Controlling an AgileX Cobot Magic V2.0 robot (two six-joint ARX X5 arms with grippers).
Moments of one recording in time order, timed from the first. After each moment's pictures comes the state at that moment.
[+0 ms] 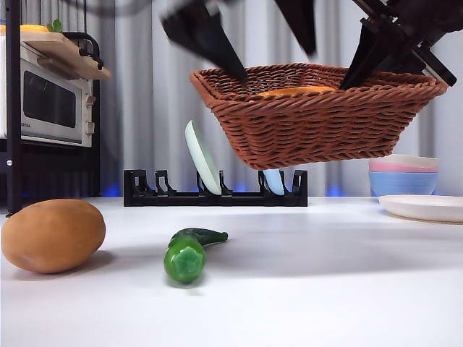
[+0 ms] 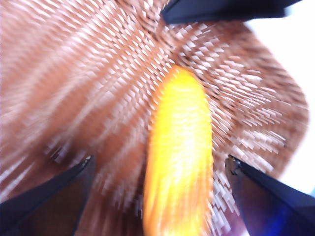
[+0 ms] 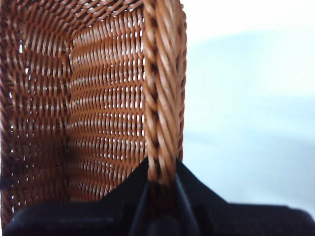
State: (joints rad) left arm -0.90 1.52 1.45 -0.72 -0.05 -0.18; right arm 0.22 1.38 1.12 -0.49 -0.49 0.20
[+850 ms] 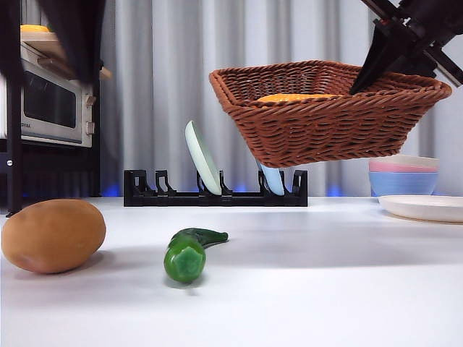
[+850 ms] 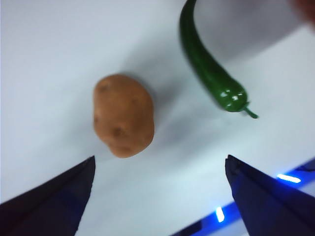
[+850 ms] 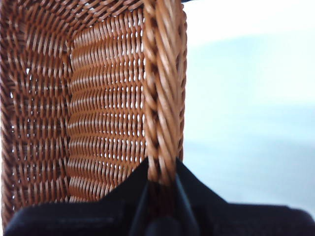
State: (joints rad) left arm -0.86 1.19 1.11 -1.08 -0.25 -0.38; right arm 0.16 1.38 1.12 -0.46 -0.49 0.20
